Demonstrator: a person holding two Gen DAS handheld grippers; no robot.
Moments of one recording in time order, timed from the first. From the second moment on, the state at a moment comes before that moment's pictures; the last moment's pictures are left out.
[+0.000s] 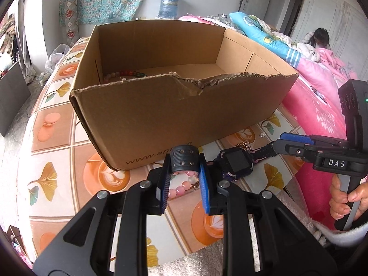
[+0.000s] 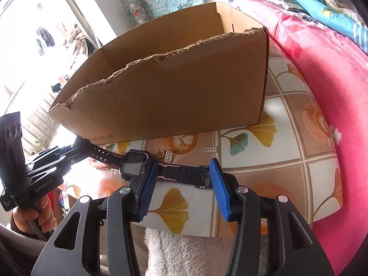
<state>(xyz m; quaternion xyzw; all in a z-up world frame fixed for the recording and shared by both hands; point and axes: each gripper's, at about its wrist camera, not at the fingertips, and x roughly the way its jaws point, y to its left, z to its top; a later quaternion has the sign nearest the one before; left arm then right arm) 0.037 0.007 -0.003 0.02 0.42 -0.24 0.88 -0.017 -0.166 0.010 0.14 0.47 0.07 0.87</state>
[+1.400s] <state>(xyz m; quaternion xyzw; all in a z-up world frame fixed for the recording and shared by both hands) 0.019 0.023 0.044 -0.06 0.37 -0.33 0.87 -0.012 -0.187 0.072 0.19 0.40 0.11 0.89</state>
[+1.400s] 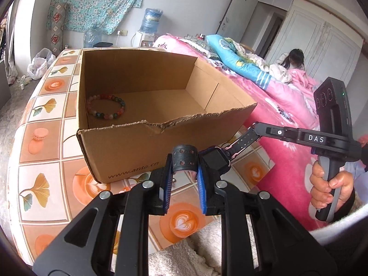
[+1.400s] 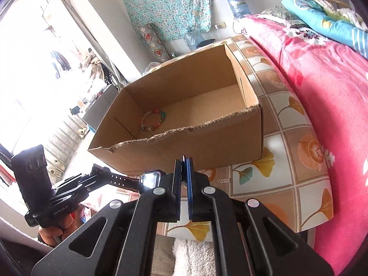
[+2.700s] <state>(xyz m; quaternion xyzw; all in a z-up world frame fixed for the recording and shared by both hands) 0.234 -0.007 0.048 -0.10 0.53 -0.25 0.81 0.253 -0.184 0.082 0.06 0.49 0.14 0.86</state>
